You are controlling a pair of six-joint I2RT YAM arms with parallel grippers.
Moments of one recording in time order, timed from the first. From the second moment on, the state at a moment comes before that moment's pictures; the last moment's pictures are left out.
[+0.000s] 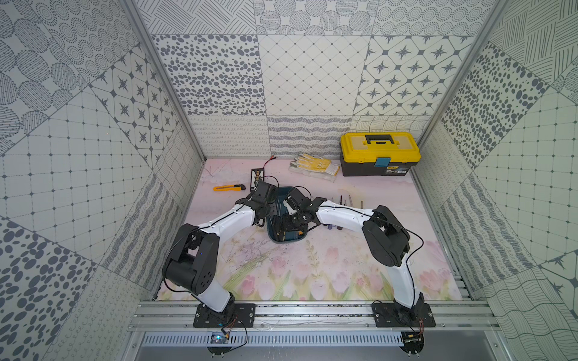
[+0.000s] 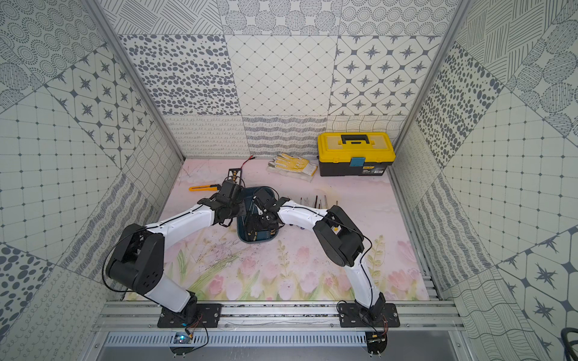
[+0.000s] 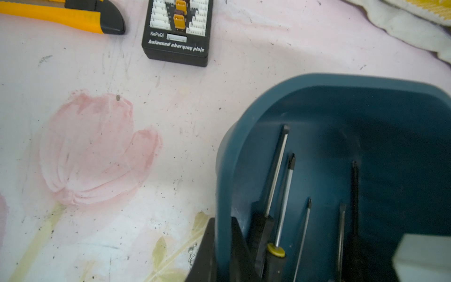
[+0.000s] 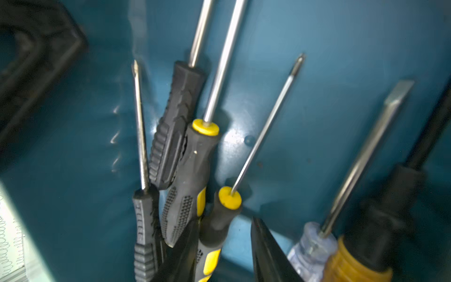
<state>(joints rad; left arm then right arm) -0.35 1.62 1.03 -0.35 -0.23 -0.49 0.86 2.13 1.59 -0.51 -0.20 0.62</state>
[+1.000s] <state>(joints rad) -0.35 1.62 1.03 -0.35 -0.23 -0.49 0.87 2.18 1.69 -0.61 -0.12 0.60</state>
